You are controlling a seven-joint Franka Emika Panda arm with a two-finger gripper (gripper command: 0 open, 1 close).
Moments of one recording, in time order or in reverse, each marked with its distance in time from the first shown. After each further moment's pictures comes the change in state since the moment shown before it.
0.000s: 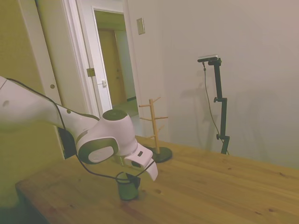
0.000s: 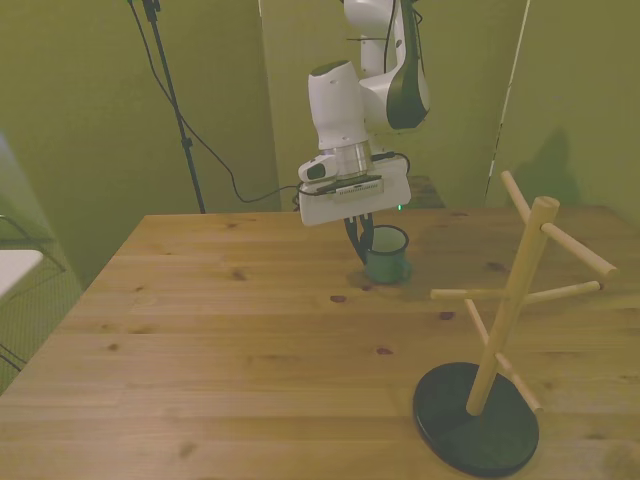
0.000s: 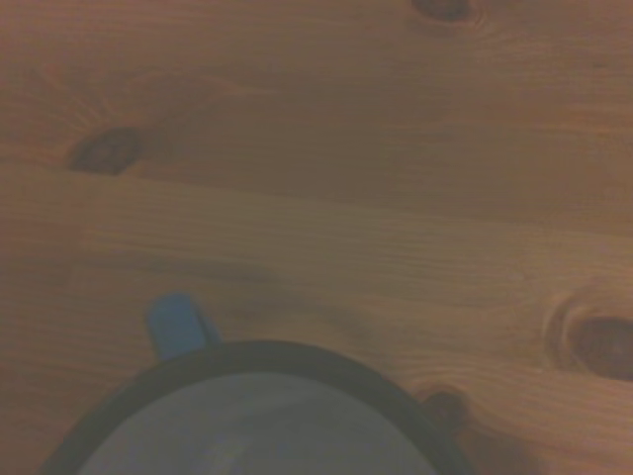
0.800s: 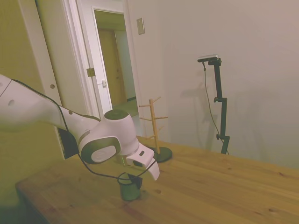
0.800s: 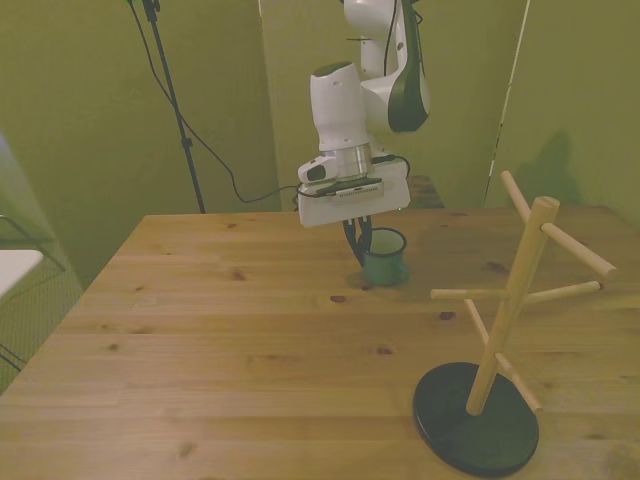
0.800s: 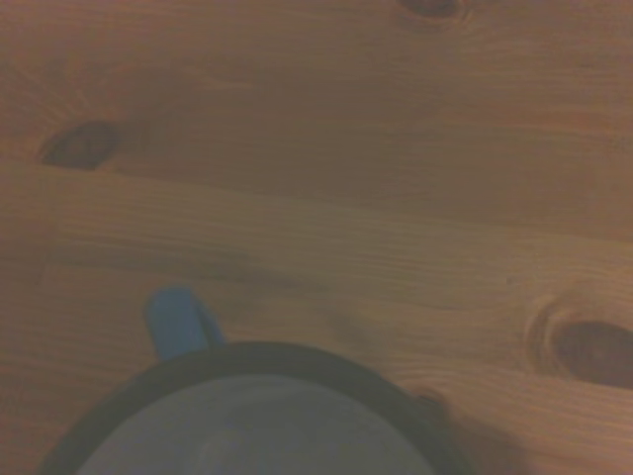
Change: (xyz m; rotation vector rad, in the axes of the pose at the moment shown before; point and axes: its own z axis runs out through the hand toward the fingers) arm 0.002 -0.001 0.002 -0.028 0.009 -0.010
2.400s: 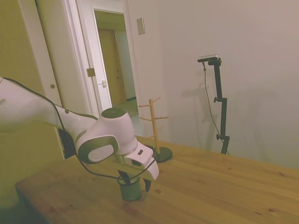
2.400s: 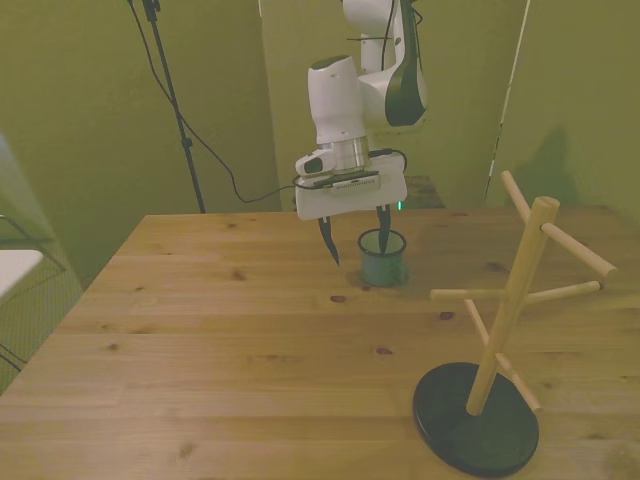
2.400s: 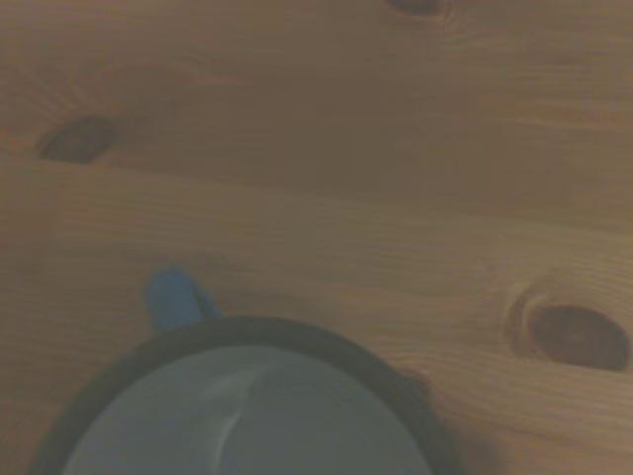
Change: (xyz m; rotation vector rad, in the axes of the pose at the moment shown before) arm -0.005 0.006 -0.015 0.010 0.017 0.001
